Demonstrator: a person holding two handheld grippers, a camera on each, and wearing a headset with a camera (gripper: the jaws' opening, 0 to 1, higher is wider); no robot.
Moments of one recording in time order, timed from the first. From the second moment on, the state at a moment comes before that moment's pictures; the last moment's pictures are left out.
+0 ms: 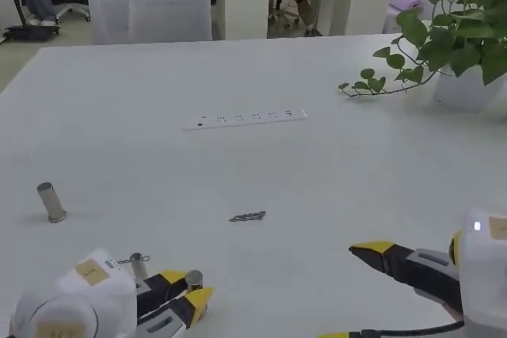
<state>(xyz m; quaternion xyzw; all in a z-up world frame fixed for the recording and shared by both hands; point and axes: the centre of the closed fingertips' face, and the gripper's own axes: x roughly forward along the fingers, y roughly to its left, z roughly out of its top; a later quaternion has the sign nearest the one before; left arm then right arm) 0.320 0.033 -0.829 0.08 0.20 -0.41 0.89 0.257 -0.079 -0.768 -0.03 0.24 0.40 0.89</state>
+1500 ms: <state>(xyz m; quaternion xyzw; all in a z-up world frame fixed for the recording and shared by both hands) 0.317 0.021 -0.831 0.08 0.17 -0.51 0.84 0.255 -0.073 -0.780 -0.04 0.26 0.39 0.88</state>
